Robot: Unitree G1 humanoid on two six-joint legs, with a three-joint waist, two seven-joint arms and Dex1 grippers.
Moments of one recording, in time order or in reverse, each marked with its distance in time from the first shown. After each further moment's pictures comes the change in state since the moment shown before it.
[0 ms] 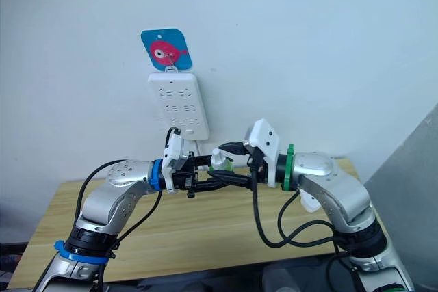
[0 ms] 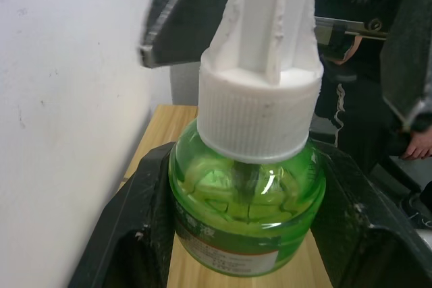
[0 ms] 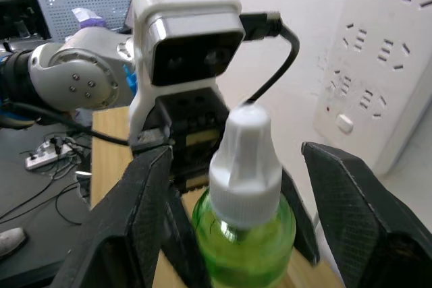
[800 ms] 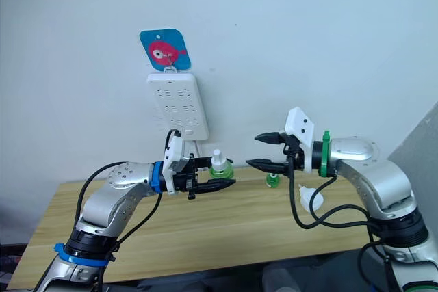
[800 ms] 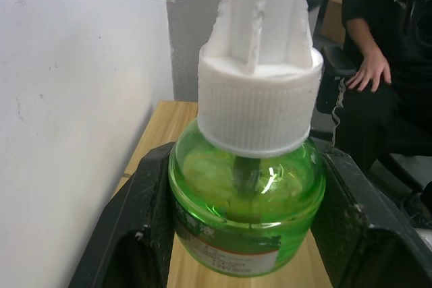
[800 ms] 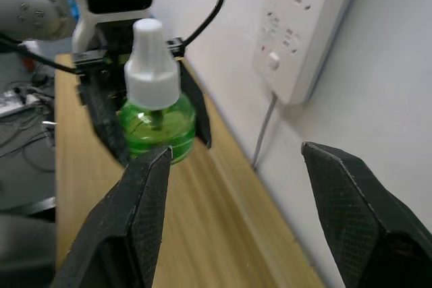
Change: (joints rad) left arm 0.011 0.002 -0.001 -0.011 0.007 0.003 0.015; right arm 0.010 -0.324 -0.170 0.036 0.110 0.040 0.224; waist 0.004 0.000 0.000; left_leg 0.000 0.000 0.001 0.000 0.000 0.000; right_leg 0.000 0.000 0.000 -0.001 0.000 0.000
